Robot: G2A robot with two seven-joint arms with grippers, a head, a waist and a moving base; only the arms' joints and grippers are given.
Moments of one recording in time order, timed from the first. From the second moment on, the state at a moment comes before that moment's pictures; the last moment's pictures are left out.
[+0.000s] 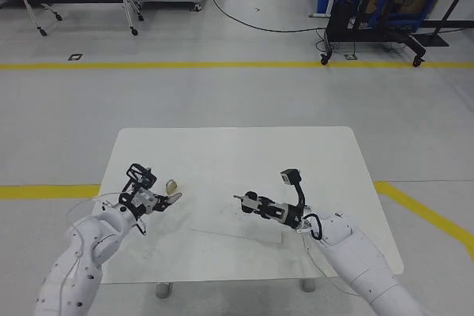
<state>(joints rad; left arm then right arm) 1.44 -1.06 -1.41 -1.57 1.37 -0.51 -0.16 -1.24 -1.21 1.02 -1.23 0.26 -0.84 0.77</state>
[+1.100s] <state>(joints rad) 1.18 -1.10 -1.21 -1.28 1.48 -0.44 -0.30 -1.24 -1.21 1.02 -1.23 0.26 -0.84 0.76</state>
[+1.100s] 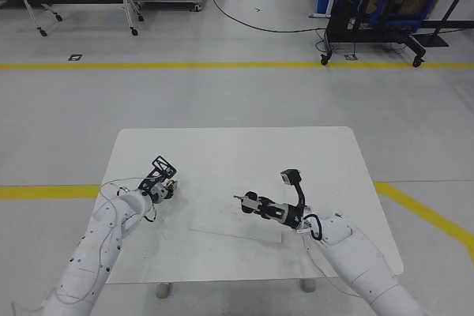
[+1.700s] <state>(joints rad) 1.23 -1.09 -1.31 -1.40 1.06 -0.66 -0.50 -1.24 -1.21 1.02 -1.23 0.26 -0.84 0.76</state>
